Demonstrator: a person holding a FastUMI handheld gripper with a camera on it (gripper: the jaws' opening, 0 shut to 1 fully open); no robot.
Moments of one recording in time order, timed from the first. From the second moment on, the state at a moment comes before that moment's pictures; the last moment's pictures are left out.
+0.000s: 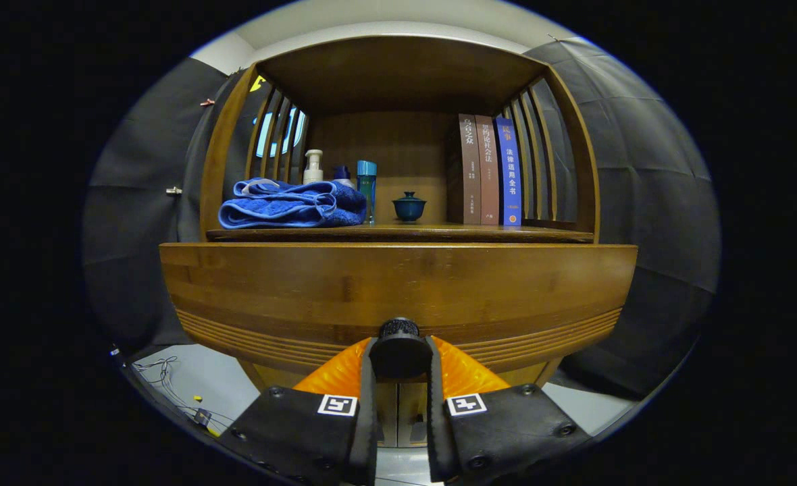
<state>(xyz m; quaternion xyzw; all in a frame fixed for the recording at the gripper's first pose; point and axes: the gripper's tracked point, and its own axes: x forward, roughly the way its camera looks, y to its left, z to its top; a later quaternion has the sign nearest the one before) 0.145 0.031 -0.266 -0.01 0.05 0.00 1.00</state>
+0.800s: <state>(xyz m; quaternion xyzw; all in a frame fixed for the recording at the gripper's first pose) 0.047 0.027 -0.277 -0.01 0.07 0.00 1.00</state>
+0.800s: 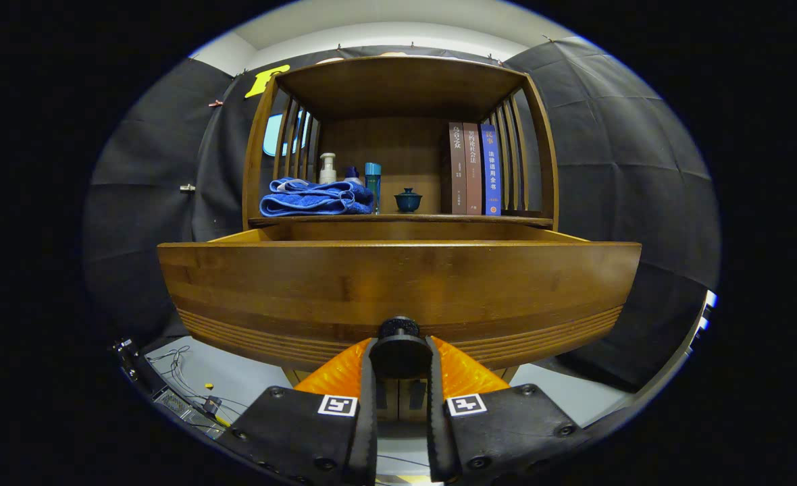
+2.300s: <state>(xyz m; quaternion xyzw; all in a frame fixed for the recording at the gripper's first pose) 0.061 -0.002 -0.129 0.10 0.25 0.05 0.96</state>
